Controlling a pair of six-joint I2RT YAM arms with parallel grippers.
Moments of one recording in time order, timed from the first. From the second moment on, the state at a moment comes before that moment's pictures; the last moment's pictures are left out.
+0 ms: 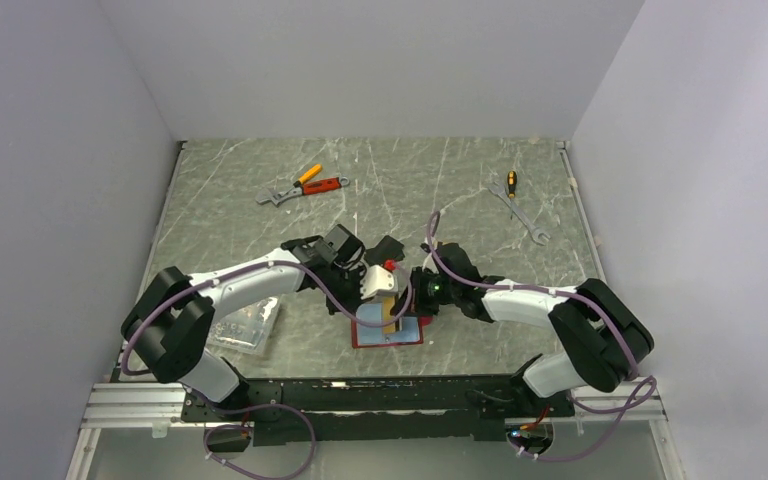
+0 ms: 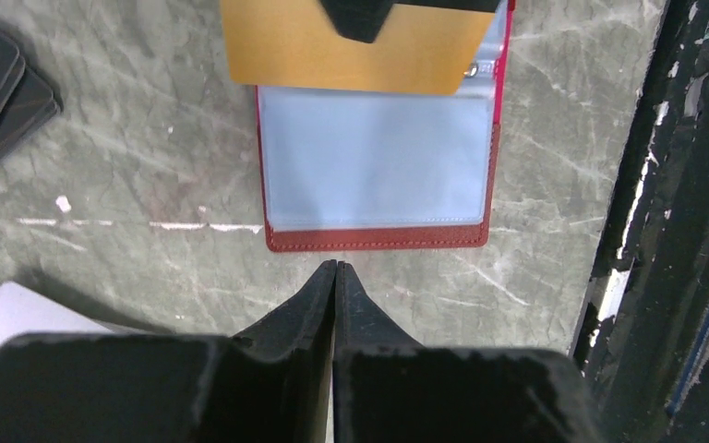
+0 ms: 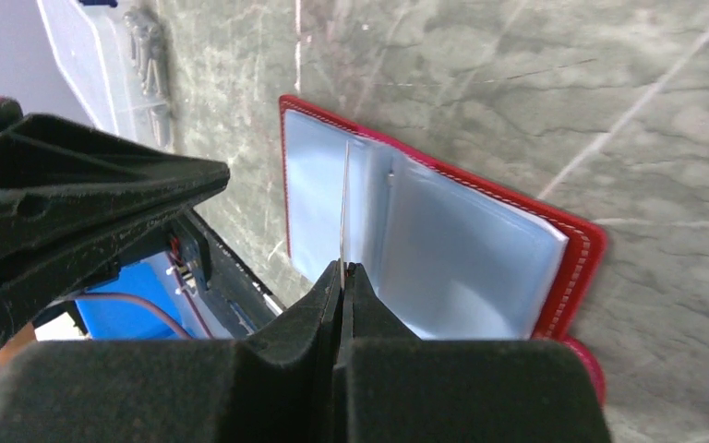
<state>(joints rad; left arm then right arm) -0.76 1.53 0.96 -0.60 0.40 0.64 0.66 1.43 0.52 0.16 -0.45 0.86</state>
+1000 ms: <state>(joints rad) -0.94 1.56 0.85 -0.50 0.23 0.71 0.64 1.50 0.38 0.42 -0.48 0.93</state>
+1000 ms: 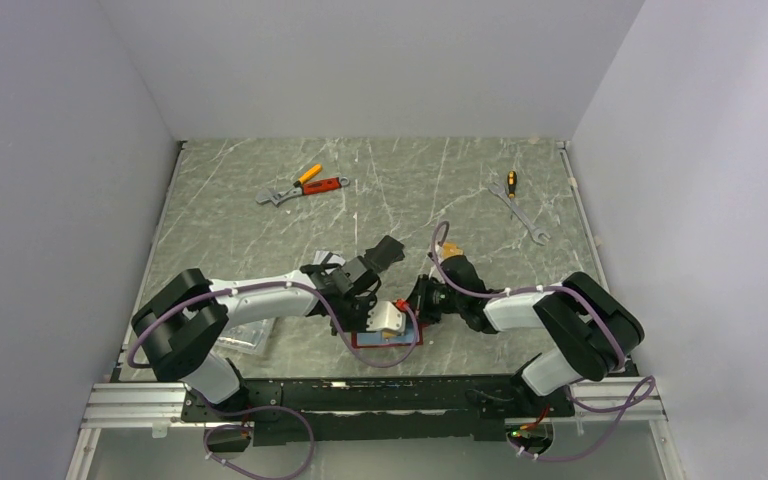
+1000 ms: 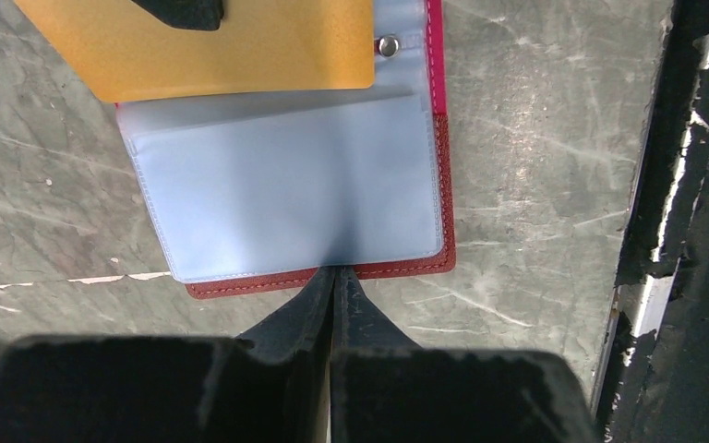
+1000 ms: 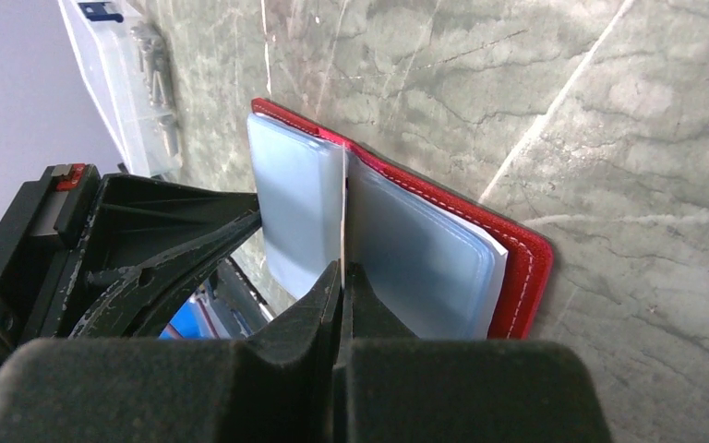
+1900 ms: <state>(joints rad) -0.97 1.53 0.82 -0.46 0.17 0.68 0.64 1.49 0.25 0.66 -0.48 1.07</state>
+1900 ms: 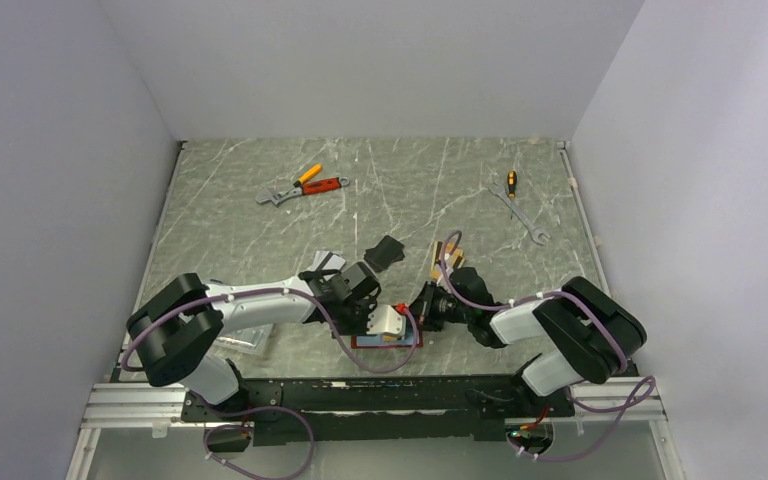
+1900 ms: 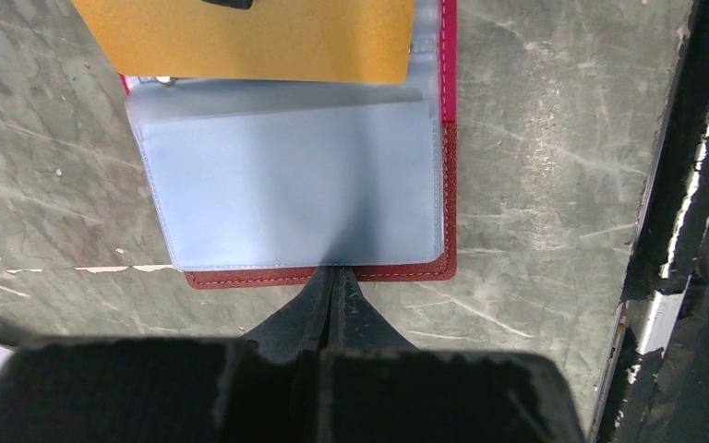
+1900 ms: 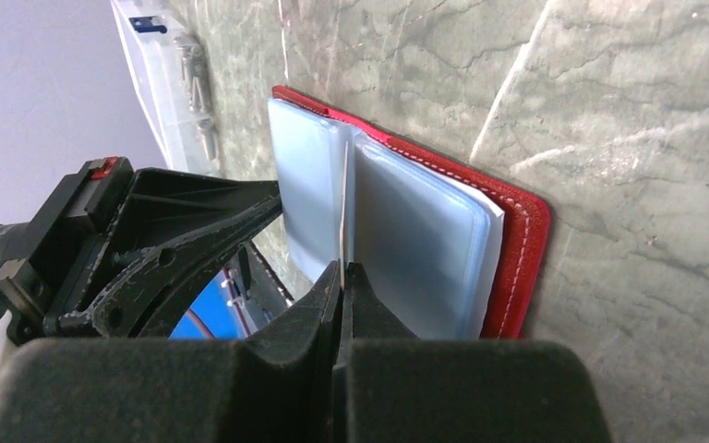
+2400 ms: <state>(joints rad) -0.98 1.54 0.81 -0.44 0.16 0.61 0.65 1.45 0.24 0.63 -0.42 1.07</state>
